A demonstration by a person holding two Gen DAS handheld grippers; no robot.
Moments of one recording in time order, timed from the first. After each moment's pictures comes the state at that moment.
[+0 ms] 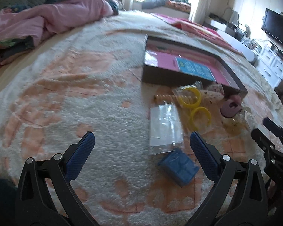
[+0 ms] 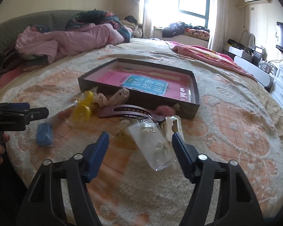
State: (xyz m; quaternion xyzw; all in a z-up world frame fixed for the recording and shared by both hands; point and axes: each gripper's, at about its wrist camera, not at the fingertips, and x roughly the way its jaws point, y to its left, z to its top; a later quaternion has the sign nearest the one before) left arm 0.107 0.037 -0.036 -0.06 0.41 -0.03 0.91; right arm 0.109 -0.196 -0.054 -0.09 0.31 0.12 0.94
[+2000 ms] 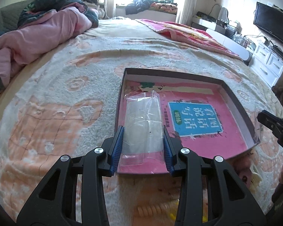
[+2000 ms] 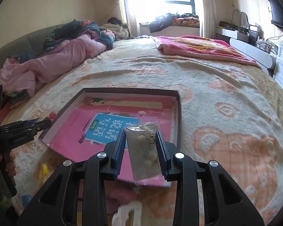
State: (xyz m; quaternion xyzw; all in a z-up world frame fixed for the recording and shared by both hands) left arm 0.266 0.009 -0.007 -0.02 0.39 -0.07 0.92; right arm 0.276 -0.252 -0.013 0.00 0.34 0.10 0.94
